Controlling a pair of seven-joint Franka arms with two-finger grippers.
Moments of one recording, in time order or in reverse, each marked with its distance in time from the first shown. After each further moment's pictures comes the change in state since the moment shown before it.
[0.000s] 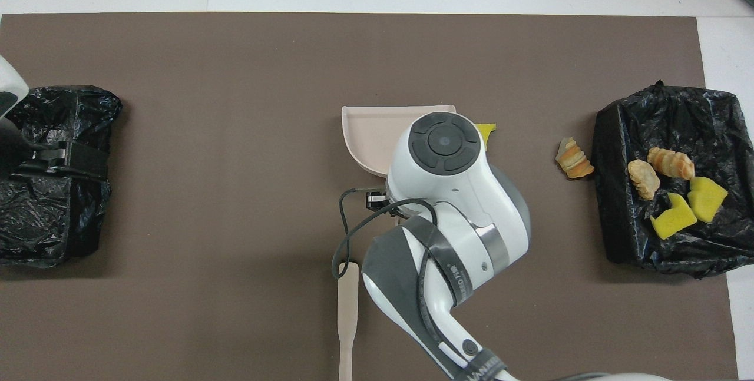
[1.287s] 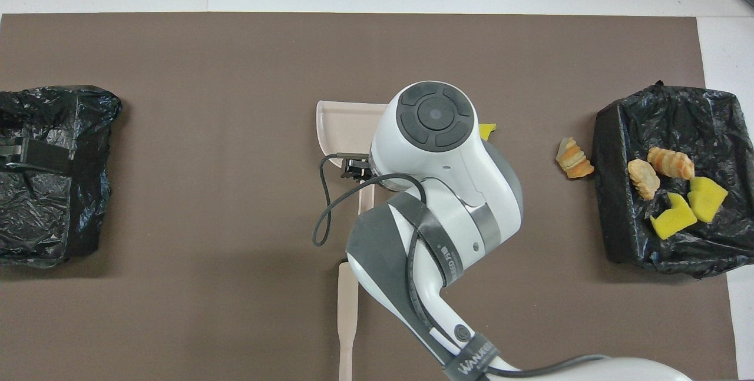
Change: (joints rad) left arm 0.005 0.000 0.073 0.000 0.000 0.021 0.095; right arm -0.002 0.022 -0.025 0.154 -0.009 -0.023 0.055
